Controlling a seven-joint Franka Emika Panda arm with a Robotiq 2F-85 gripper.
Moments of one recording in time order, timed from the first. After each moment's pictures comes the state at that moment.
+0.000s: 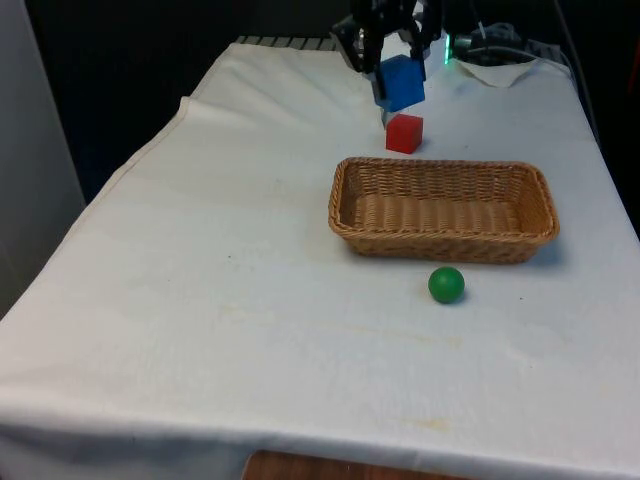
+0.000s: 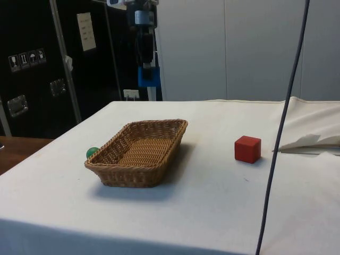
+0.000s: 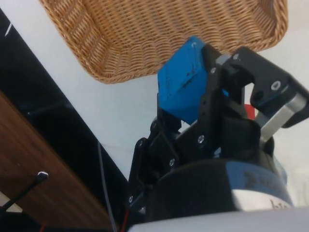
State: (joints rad) arm 0.29 0.14 -0.40 -2.06 0.32 2.14 -0.84
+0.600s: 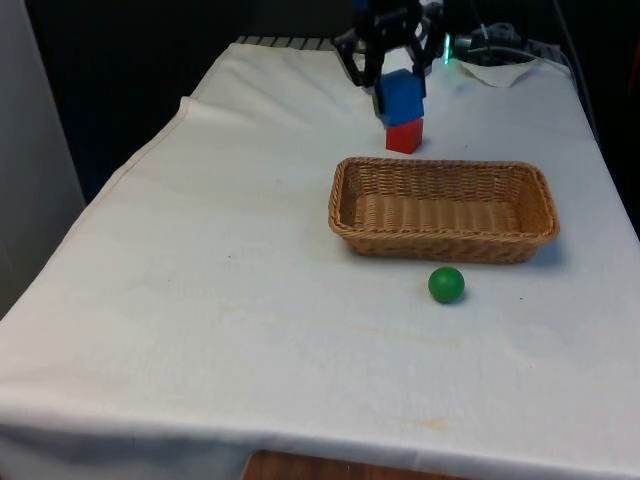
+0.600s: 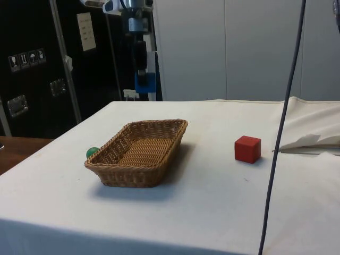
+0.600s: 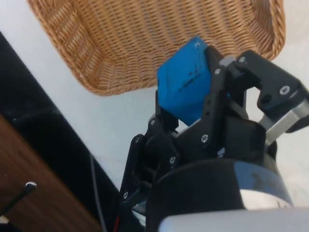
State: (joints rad) arm 0.29 0.20 -0.38 -2.03 0.30 2.17 -0.74
